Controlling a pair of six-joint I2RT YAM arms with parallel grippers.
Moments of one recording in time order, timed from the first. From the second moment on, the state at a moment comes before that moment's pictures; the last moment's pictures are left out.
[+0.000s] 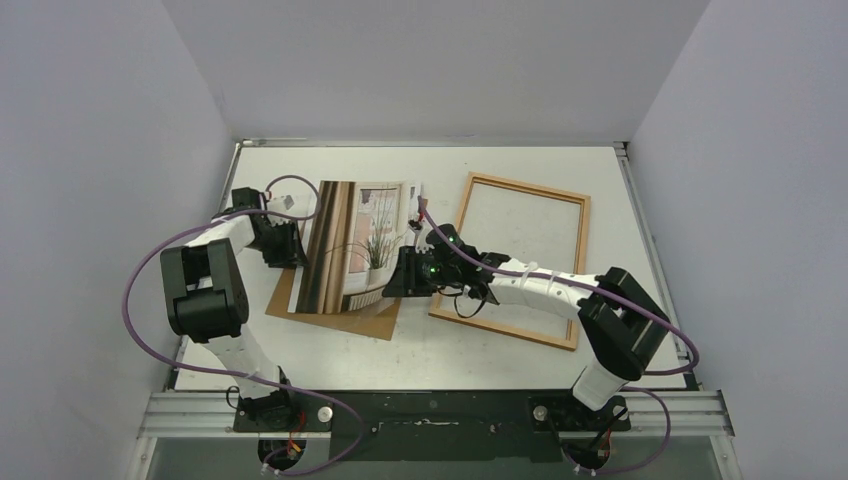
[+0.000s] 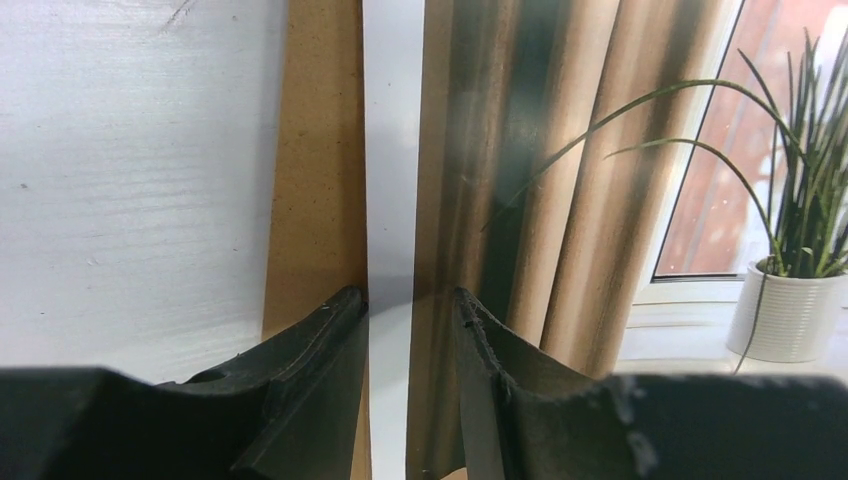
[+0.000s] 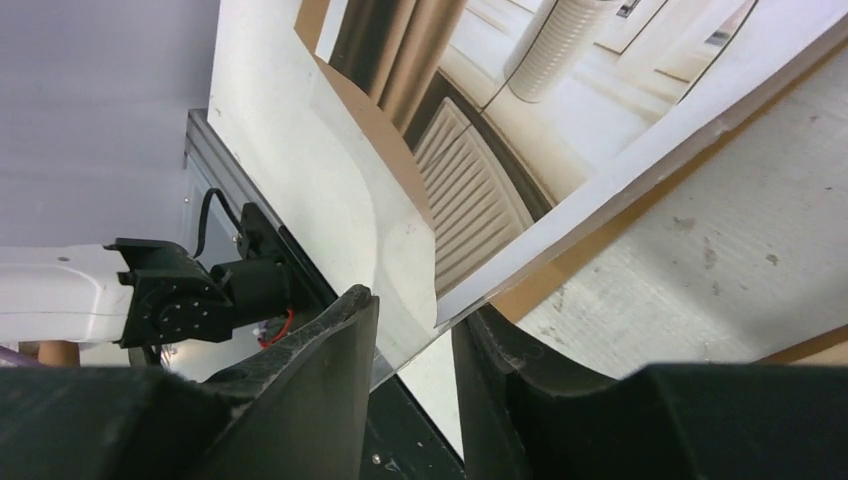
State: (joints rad) left arm 0.19 1.80 1.12 -0.57 0.37 0.04; right arm 0.87 1.64 1.01 0.01 -0.35 0.78
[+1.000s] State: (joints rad) left arm 0.18 1.80 1.12 -0.56 0.36 0.02; right arm 0.87 1.58 0.92 0.05 -0.37 0.82
